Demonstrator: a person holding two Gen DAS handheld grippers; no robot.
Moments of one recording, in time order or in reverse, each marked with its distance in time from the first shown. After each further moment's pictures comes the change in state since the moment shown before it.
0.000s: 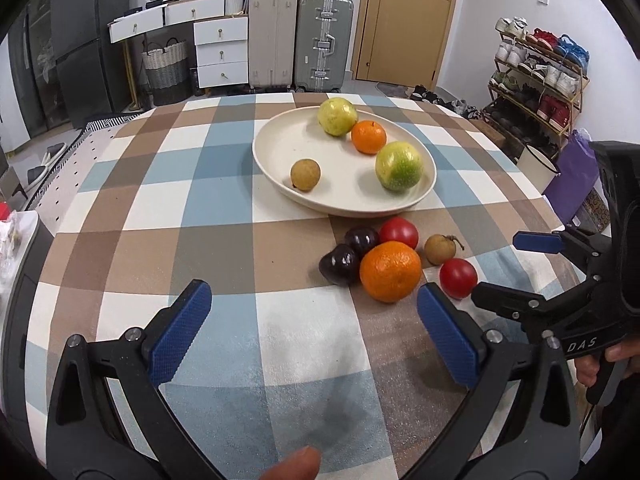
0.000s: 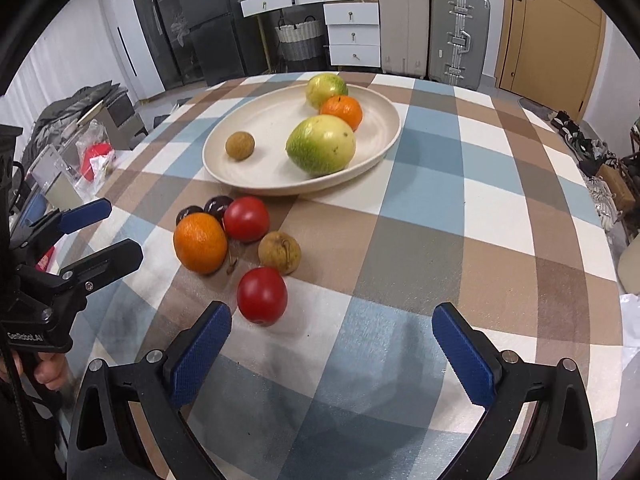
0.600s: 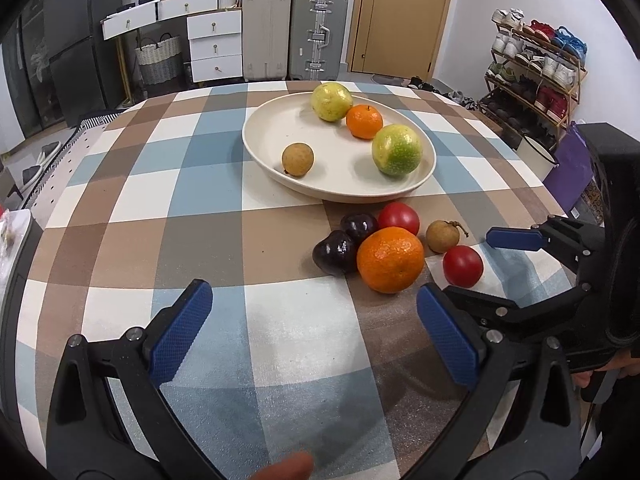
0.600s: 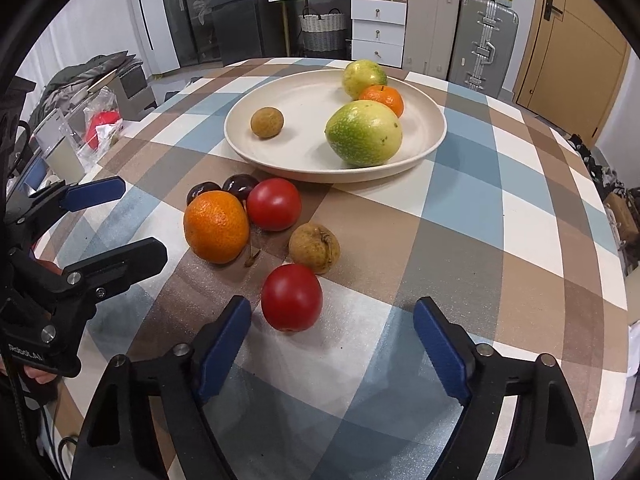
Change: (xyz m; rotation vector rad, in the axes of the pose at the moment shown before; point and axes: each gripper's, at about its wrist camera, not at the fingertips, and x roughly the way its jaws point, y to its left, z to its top) left arm 0.018 -0.003 -0.004 0.014 0.024 -0.011; right arm 0.021 0.026 0.002 -0.107 0.019 -0.010
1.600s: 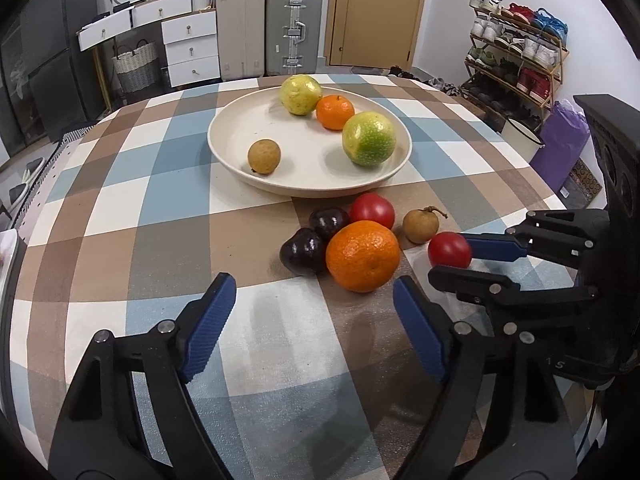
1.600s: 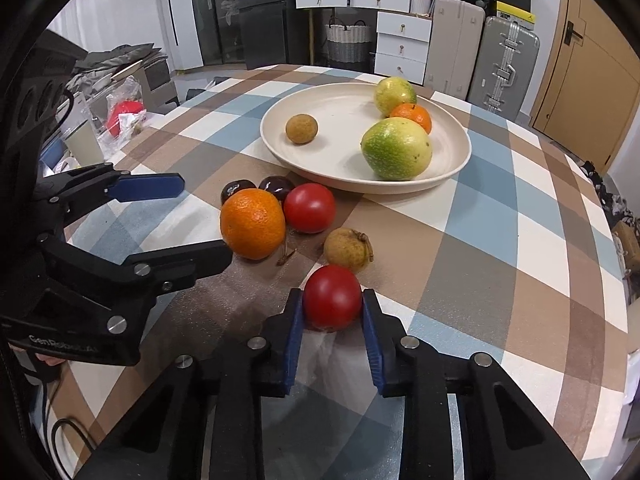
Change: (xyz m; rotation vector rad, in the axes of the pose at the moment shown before) left arm 0.008 -0.016 0.000 0.076 0.016 -0.053; right arm -0.011 0.015 -0.007 -0.079 -0.055 0.035
